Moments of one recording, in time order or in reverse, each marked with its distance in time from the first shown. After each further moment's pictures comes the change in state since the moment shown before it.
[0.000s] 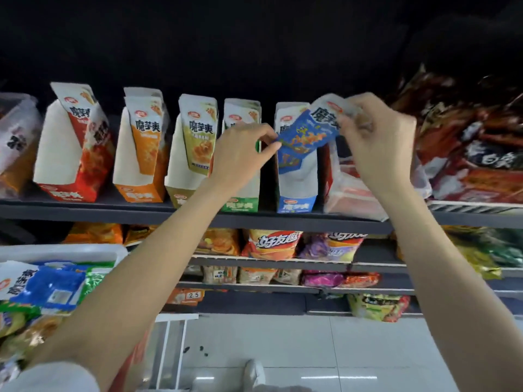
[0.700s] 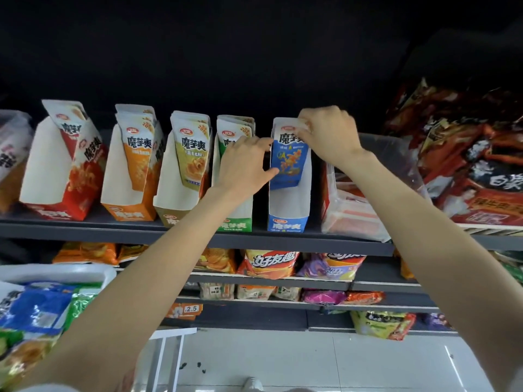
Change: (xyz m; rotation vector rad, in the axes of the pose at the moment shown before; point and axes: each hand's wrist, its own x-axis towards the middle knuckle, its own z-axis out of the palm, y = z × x) left_hand 0.030 -0.001 0.028 0.225 -0.129 -0.030; right_hand 0.071 0.051 0.078 -0.417 -0.444 -0.166
